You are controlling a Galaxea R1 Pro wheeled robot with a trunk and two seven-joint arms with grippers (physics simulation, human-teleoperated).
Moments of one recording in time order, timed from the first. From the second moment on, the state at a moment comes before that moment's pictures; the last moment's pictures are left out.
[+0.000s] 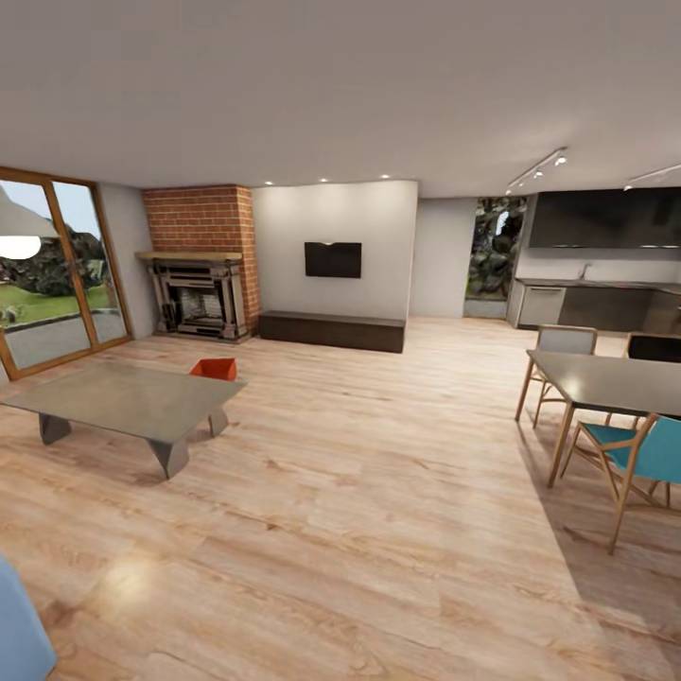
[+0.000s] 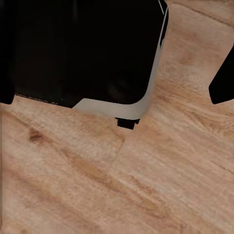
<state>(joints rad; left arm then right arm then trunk) -0.22 0.05 0.08 0.00 0.17 -0.01 -0.02 -0.14 -0.03 0.18 0.03 0.12 -0.14 -0.03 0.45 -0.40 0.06</state>
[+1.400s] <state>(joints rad) -0.22 0.05 0.08 0.00 0.17 -0.01 -0.02 -0.14 -0.03 0.17 0.03 0.12 -0.15 -0.03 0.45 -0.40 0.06</state>
